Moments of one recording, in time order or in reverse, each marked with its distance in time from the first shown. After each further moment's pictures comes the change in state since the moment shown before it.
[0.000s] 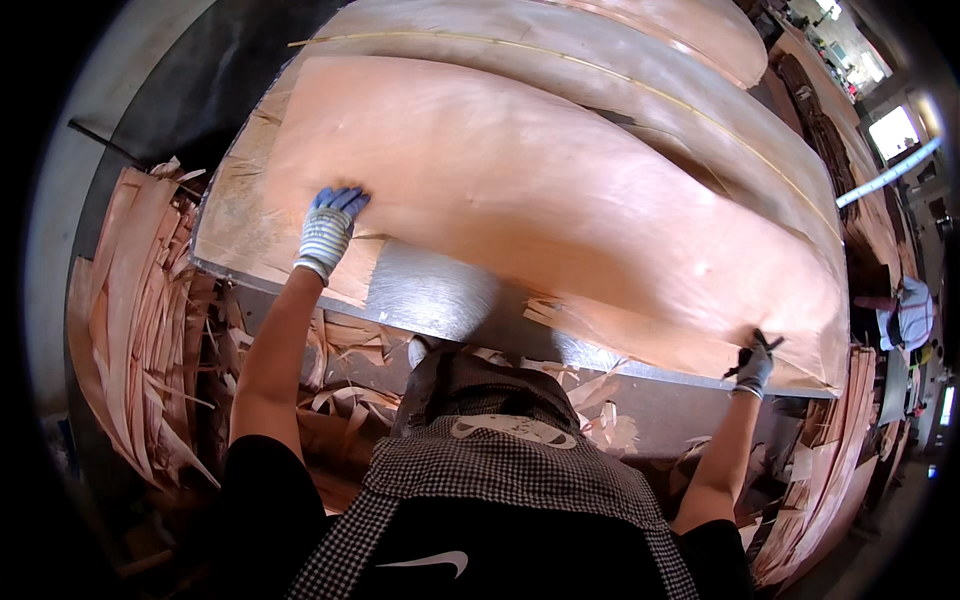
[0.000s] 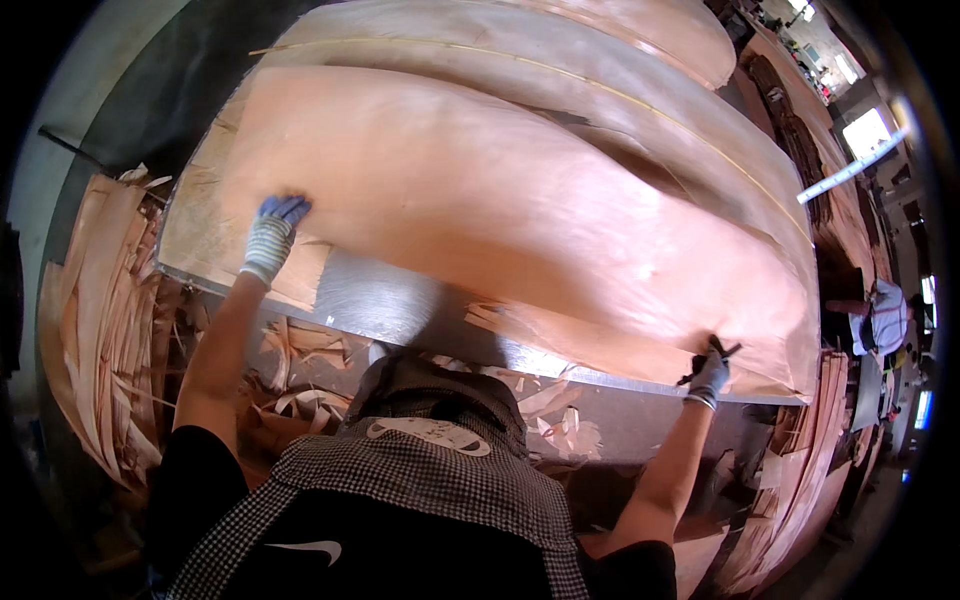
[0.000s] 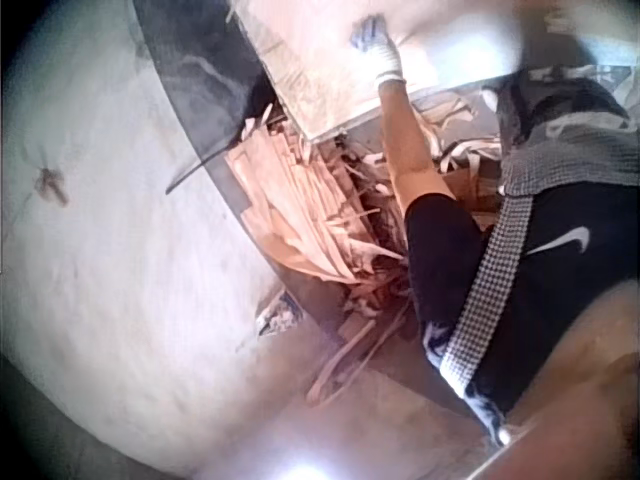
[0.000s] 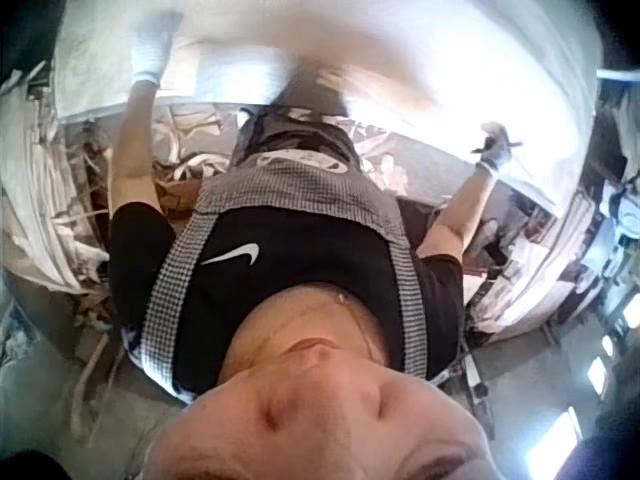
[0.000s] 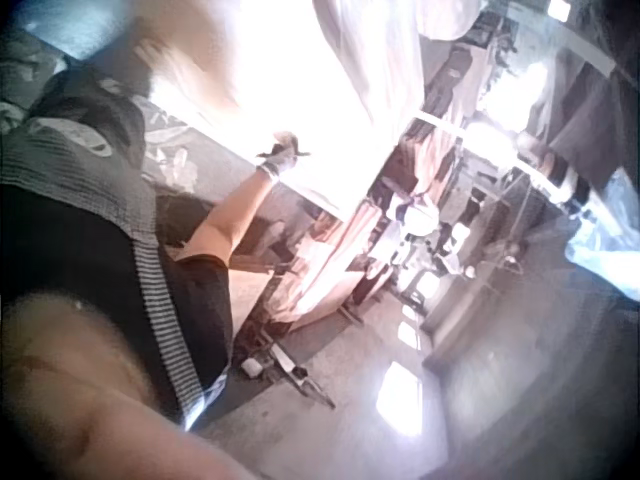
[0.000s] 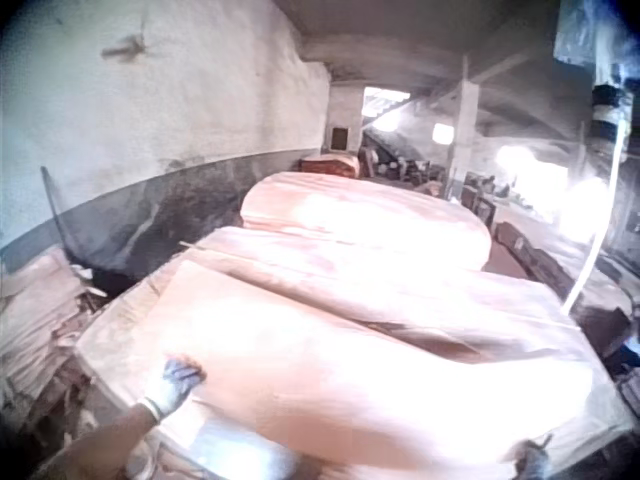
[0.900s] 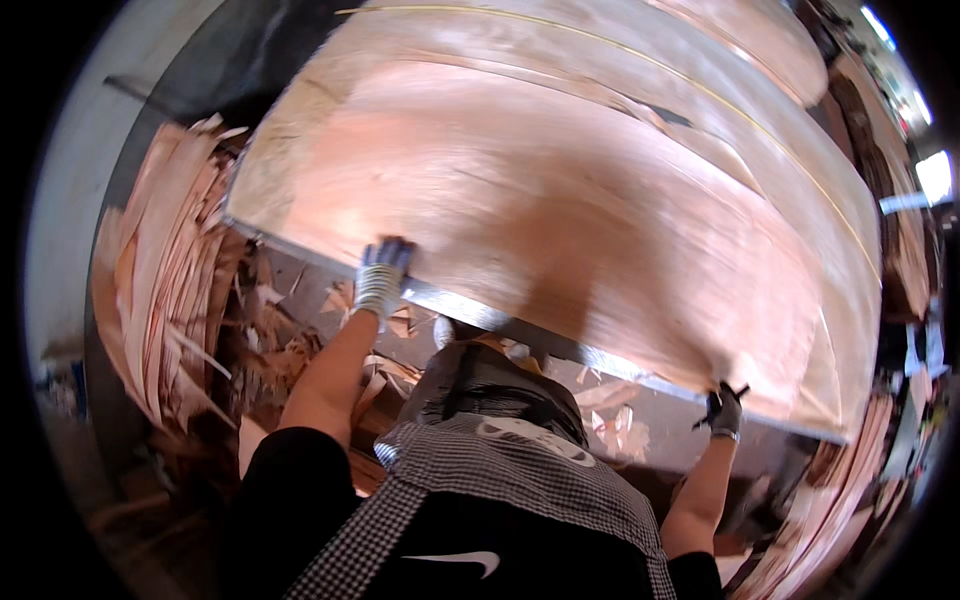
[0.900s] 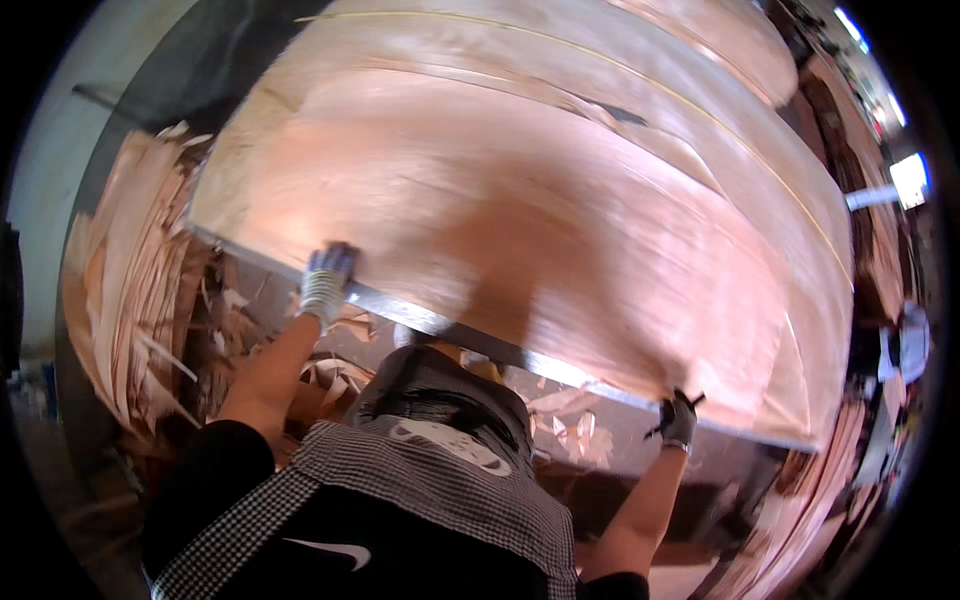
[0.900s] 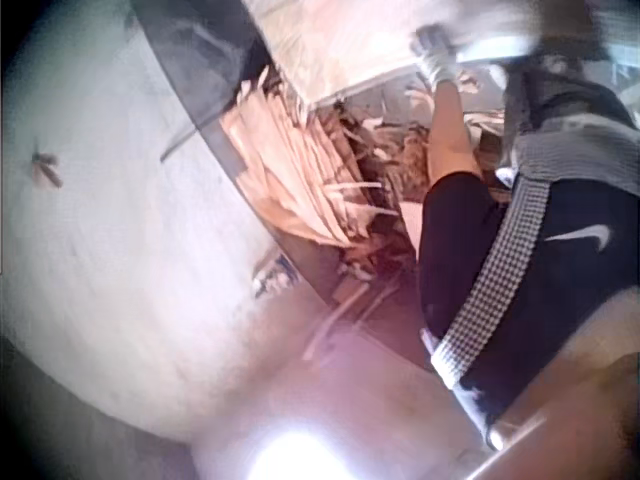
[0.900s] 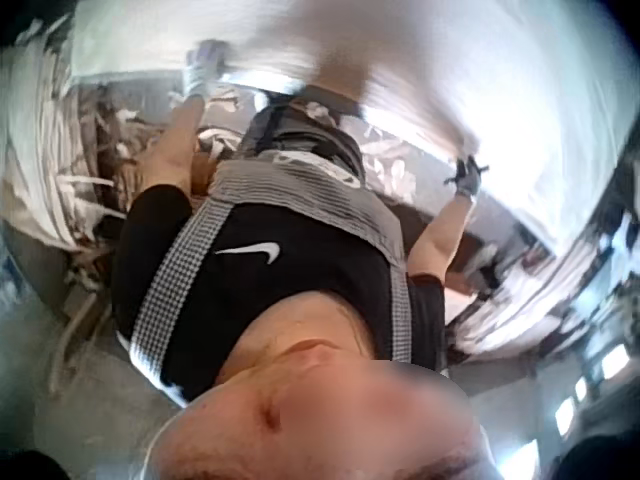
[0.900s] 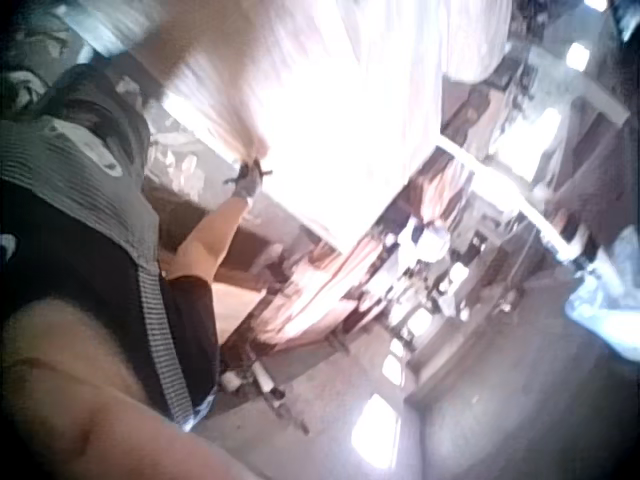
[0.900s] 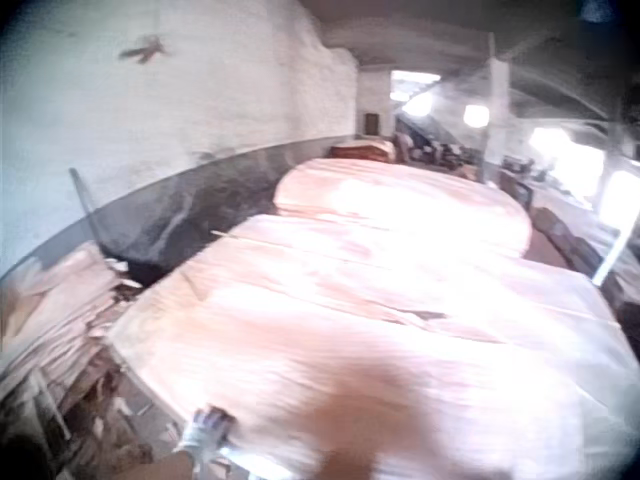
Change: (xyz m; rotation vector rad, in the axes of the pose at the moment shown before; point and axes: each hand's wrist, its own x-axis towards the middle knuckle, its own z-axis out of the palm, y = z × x) left_hand -0.104 0.088 0.047 0.010 -0.486 -0.269; right_hand -0.036 0.123 -0.031 0.030 -0.240 0.407
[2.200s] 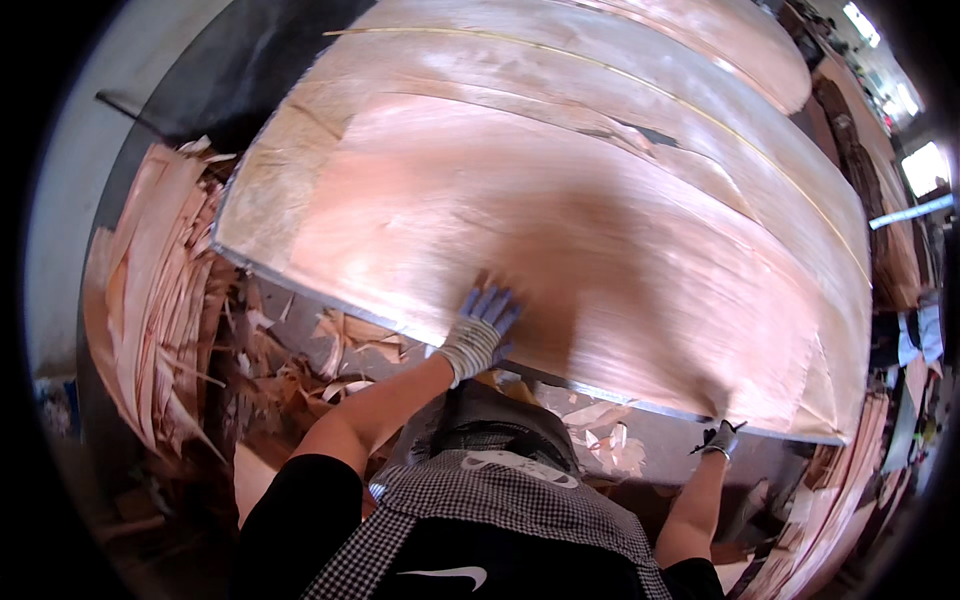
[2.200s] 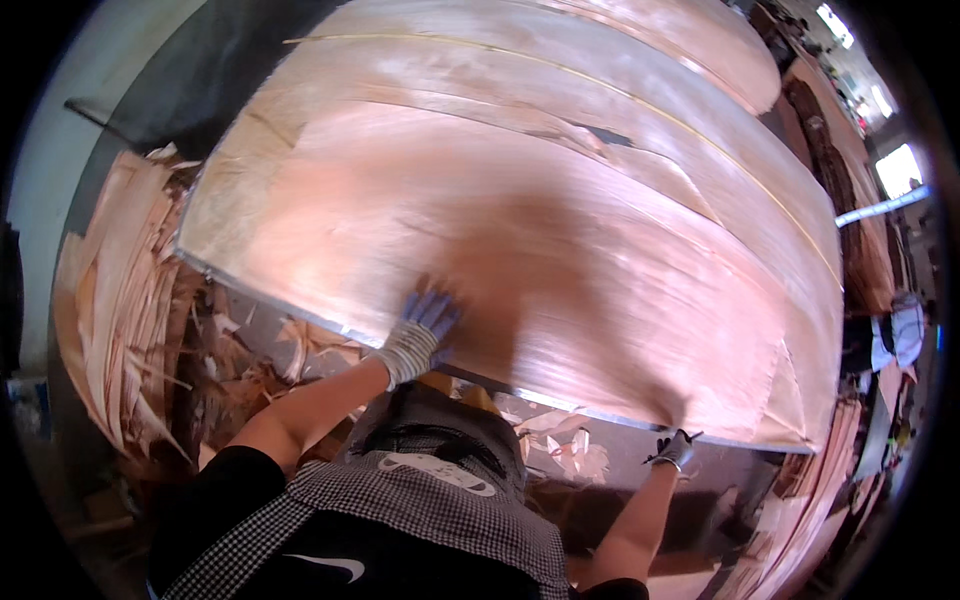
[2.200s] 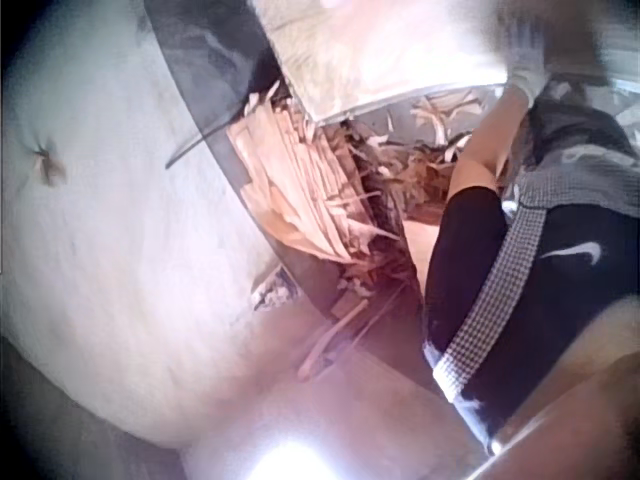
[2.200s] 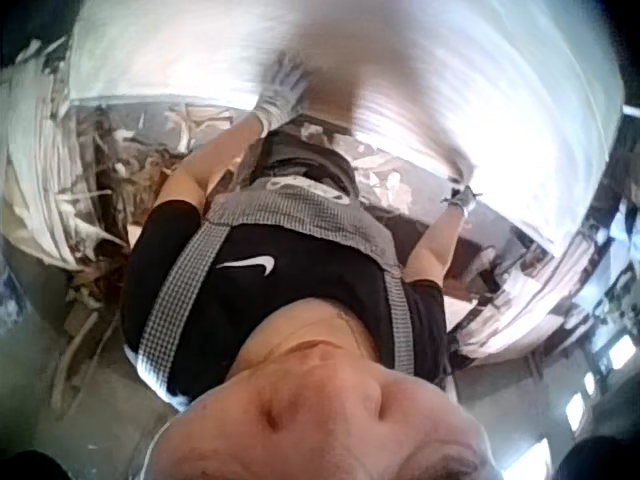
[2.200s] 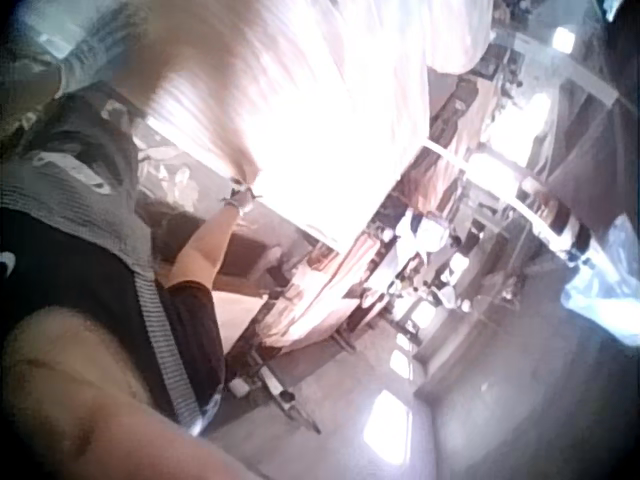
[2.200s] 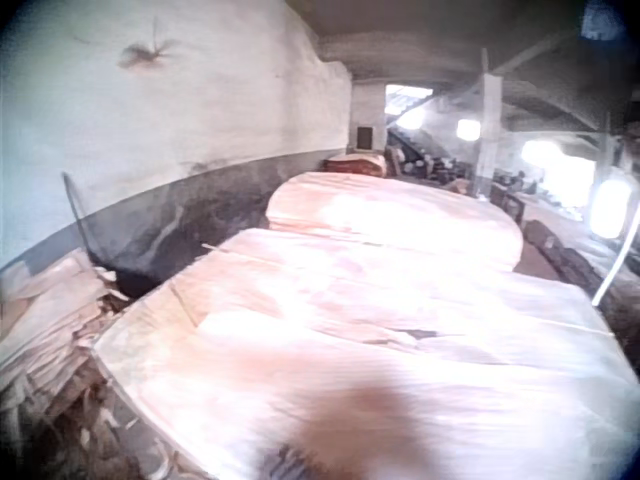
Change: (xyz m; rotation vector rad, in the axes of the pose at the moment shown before) left_hand 0.014 0.154 -0.036 -0.319 0.058 0.438; right_hand 0.019 0.009 -0.018 -0.172 0.691 0.025
